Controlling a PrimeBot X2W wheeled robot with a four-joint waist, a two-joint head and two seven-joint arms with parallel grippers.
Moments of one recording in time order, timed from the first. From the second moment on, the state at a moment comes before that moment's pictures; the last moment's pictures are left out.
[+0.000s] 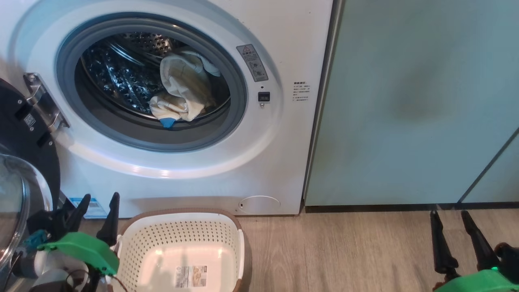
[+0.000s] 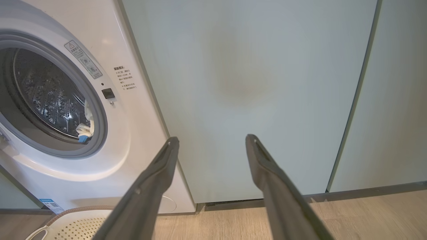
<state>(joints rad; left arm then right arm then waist) -0.10 0.33 -0.03 0.44 -0.47 -0.13 -0.25 0.06 -0.10 0.05 0.20 0.27 0.13 -0.26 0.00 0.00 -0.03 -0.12</state>
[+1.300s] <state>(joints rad) -0.08 0.30 0.03 0.43 -0.43 -0.13 -0.25 0.06 -0.10 0.04 0.19 0.27 0.13 -0.26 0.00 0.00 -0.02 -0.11</state>
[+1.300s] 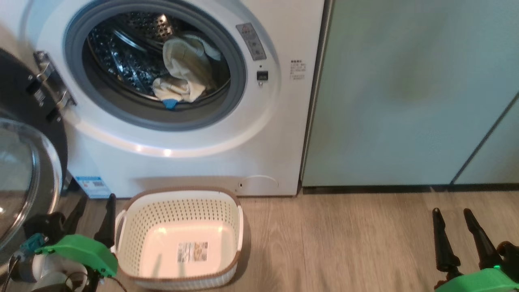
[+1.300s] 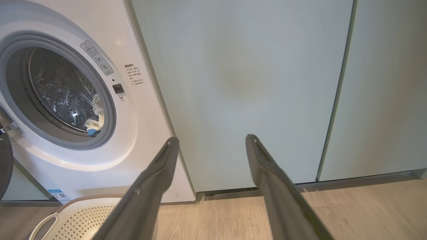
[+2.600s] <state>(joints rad) -0.08 0.27 0.06 0.41 -0.43 -0.13 -0.25 0.06 -0.09 0.01 0.18 0.27 0.13 -0.26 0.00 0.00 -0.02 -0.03</state>
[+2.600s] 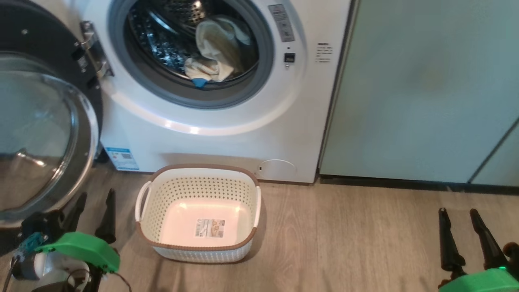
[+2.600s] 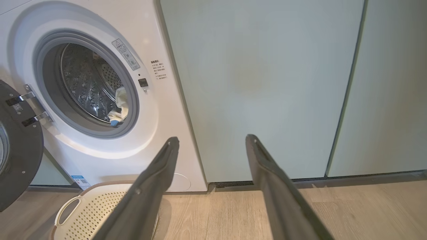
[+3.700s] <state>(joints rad) -0.11 0.24 0.10 0.41 -0.39 -0.13 -0.25 0.05 -0.09 0.02 0.18 0.27 0.13 -0.26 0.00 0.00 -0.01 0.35</state>
